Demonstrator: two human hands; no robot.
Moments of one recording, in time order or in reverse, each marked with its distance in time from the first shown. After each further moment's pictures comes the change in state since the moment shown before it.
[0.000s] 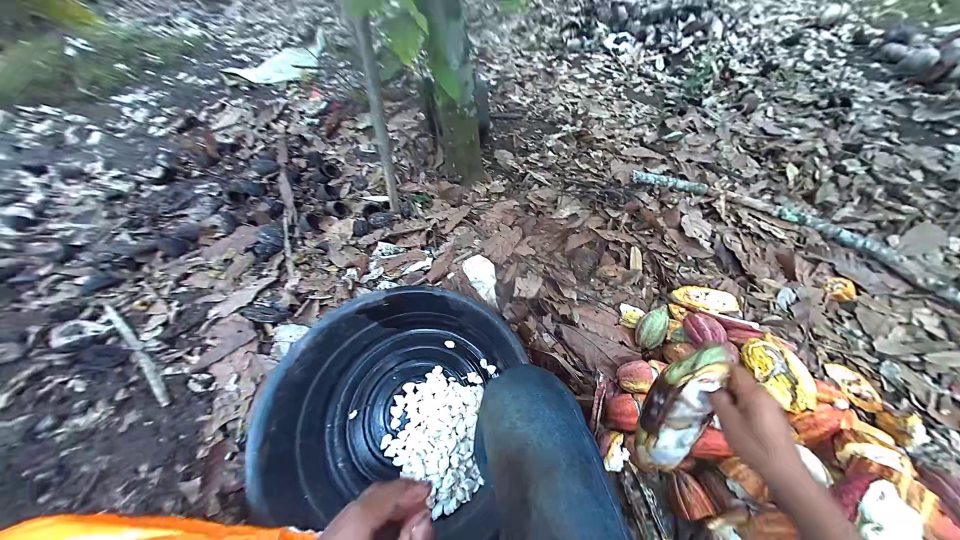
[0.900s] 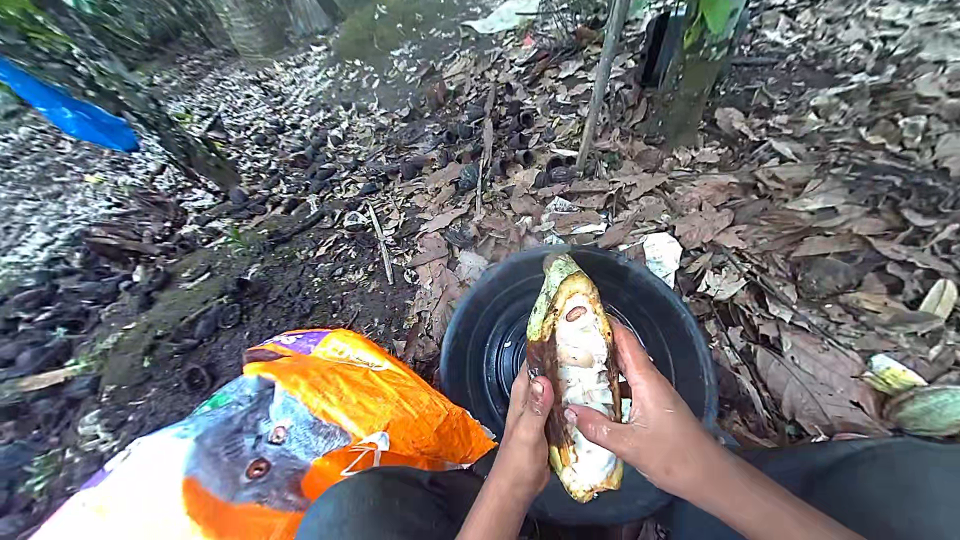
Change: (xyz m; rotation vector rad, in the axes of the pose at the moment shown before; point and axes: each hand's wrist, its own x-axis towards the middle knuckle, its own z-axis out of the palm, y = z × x) left_hand -0.011 -0.089 -0.016 -0.958 0.429 -0.548; right_hand -0.038 -0.291 0.174 0.697 -0.820 -0.303
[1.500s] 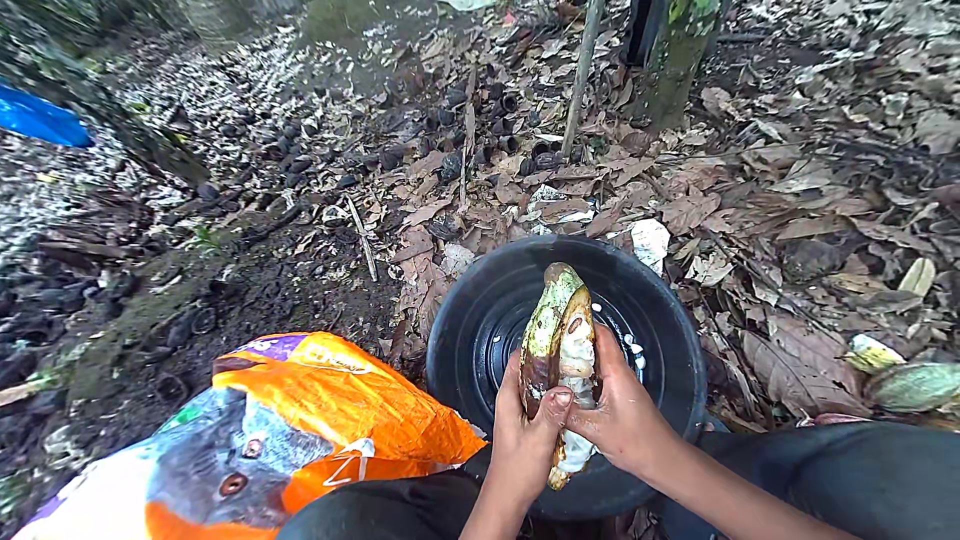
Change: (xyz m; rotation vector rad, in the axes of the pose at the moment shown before) left_hand 0.004 -0.010 0.001 0.499 0.070 0.142; right_hand 0.012 0.028 0.016 0.133 0.049 0.025
